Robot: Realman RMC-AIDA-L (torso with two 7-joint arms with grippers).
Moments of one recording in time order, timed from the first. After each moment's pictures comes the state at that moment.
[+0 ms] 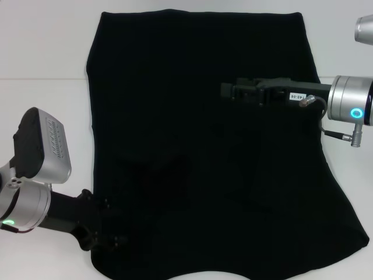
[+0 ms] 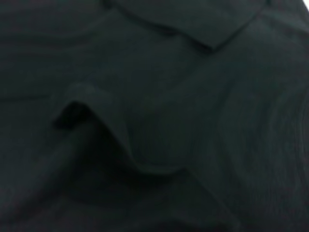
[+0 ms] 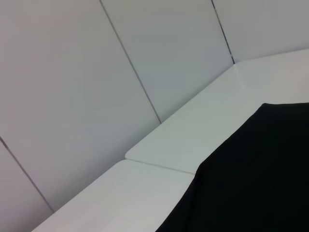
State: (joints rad) left arm -0.48 -2.17 0.92 1.02 2.51 1.46 -1.52; right arm 0.79 2.06 -0.77 -0.53 -1.87 -1.18 1.75
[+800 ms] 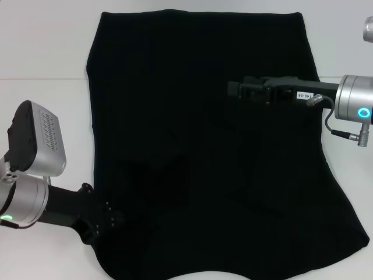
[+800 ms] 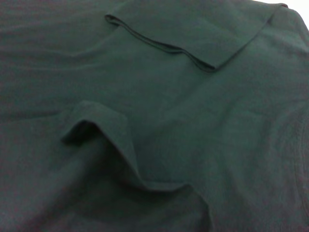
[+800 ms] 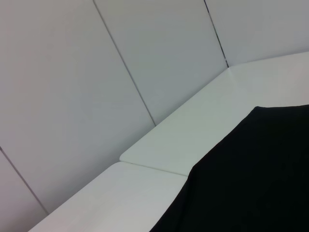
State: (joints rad) left arm -0.48 -2.17 0.89 1.04 2.46 1.48 -1.52; right arm 0.78 2.05 -0.76 -0.53 -1.87 -1.18 1.74
